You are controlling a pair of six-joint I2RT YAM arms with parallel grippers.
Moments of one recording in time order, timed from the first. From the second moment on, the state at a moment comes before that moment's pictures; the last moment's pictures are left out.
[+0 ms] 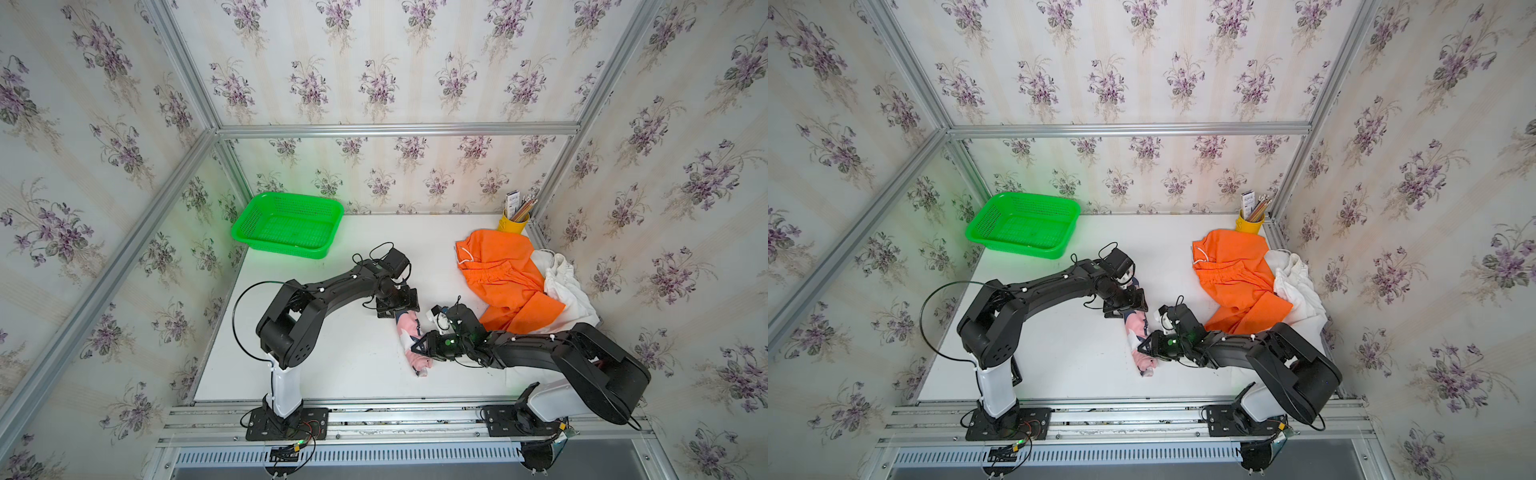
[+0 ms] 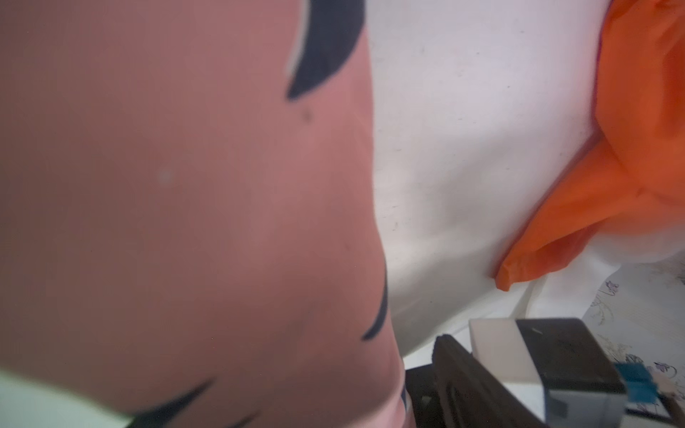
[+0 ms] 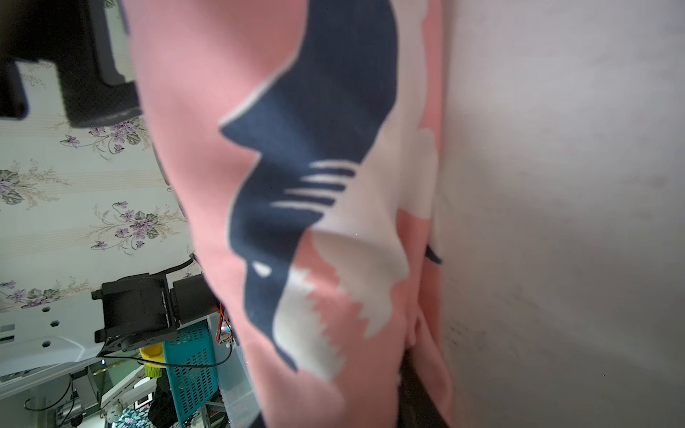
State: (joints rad) left arm -0.67 1.95 1.38 -0.70 0.34 -0.77; right arm 0.73 1.45 0.37 0.26 -0.56 0.90
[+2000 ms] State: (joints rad) left arm 0.26 2.82 2.58 -0.46 0.38 -1.16; right arm 0.73 1.52 0.81 -0.23 -0.35 0.70
